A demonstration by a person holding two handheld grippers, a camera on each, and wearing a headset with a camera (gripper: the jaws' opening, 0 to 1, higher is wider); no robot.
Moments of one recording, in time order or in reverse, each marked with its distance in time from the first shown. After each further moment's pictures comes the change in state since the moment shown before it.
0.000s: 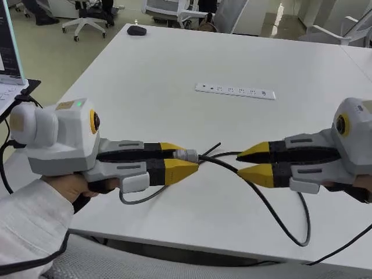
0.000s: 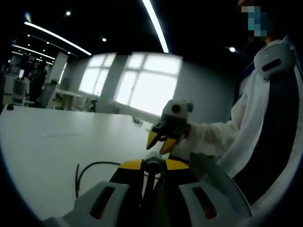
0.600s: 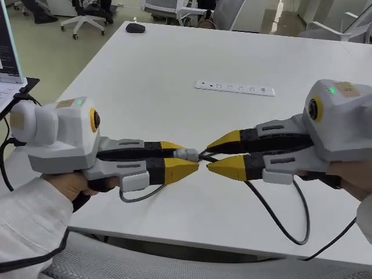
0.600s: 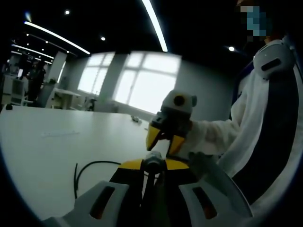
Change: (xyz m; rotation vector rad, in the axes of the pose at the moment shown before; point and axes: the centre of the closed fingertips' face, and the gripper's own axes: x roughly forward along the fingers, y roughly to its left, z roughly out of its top) left arm 0.001 -0.002 -0.002 -0.002 0.008 -0.011; right arm 0.037 0.019 0.016 -0.046 0.005 0.094
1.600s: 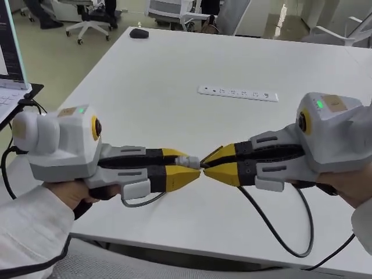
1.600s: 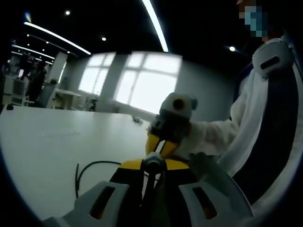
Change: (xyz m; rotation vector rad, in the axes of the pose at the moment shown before) left arm -0.001 0.004 0.000 0.000 -0.001 0.011; right arm 0.004 -0.005 -0.020 -0.058 0.080 -0.010
